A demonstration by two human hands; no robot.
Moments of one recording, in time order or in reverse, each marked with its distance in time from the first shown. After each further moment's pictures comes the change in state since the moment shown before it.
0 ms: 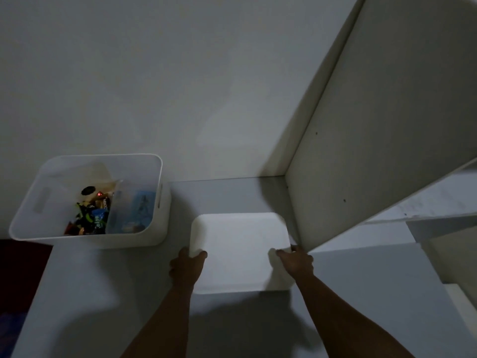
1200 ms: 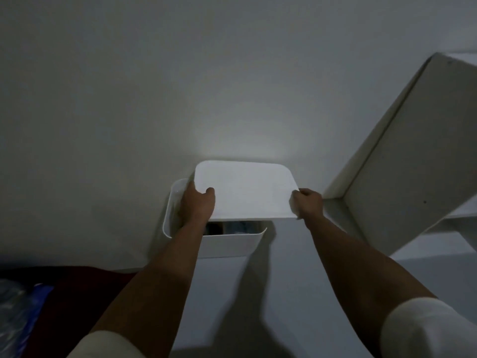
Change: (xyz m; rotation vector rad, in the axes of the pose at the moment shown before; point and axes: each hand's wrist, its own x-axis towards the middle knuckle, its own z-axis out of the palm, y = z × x) left_hand 0.002 0.058 -0.346 -0.227 0.255 0.551; right_hand -0.210 -0.253 0.088 0.551 0.219 -0.501
